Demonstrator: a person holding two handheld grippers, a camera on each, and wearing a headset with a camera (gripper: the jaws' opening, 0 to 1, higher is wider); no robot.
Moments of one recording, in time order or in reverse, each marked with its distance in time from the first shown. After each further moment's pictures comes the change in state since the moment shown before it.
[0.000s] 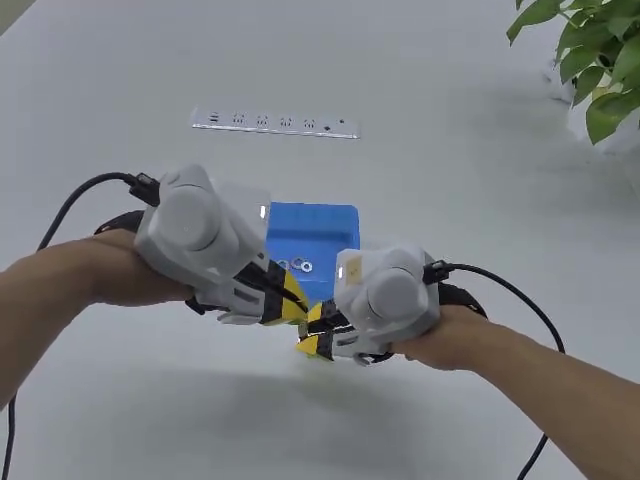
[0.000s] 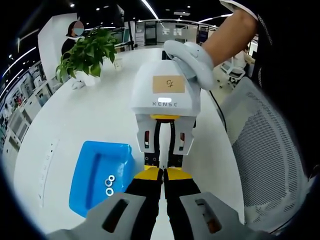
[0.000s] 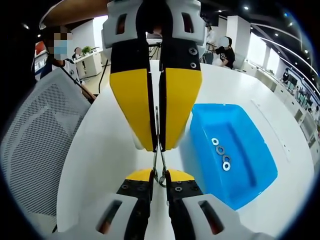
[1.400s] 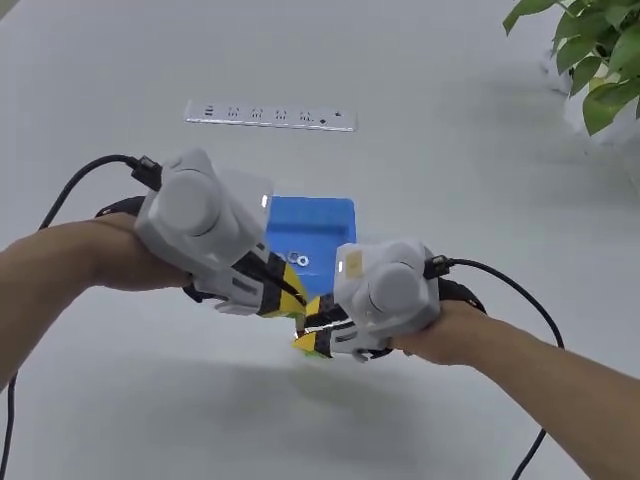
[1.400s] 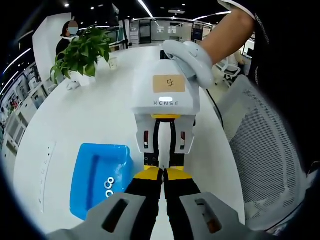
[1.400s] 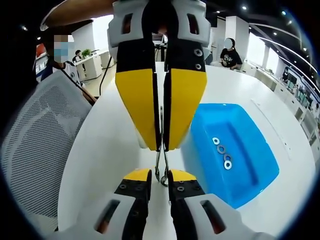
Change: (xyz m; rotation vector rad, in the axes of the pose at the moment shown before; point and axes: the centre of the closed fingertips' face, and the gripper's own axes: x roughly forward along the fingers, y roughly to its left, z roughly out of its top) left arm 0.002 0.000 0.002 0.024 0.018 -0.042; right arm -0.002 0.002 -0.001 0.010 -0.019 0.007
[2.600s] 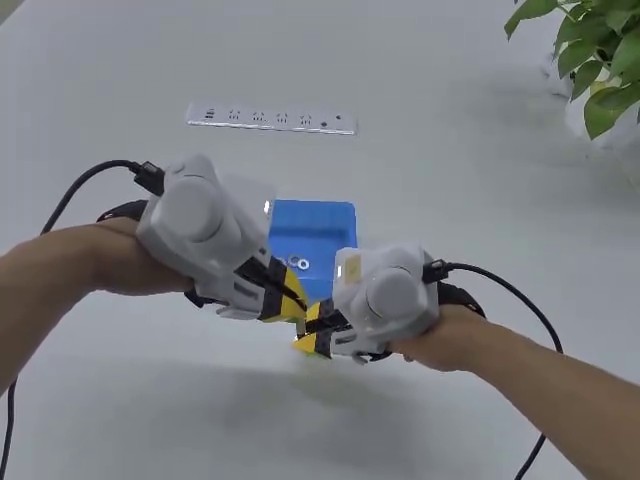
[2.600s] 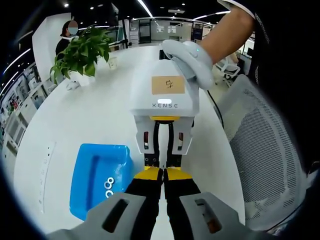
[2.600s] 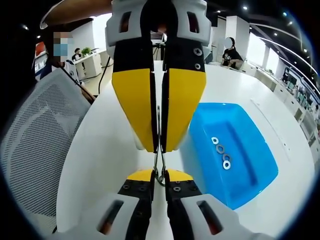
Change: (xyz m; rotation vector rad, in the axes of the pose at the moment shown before) left arm 0.001 0.000 -0.001 0.002 0.004 -0.001; right arm 0.001 -0.003 0.000 -0.004 0.010 -0.009
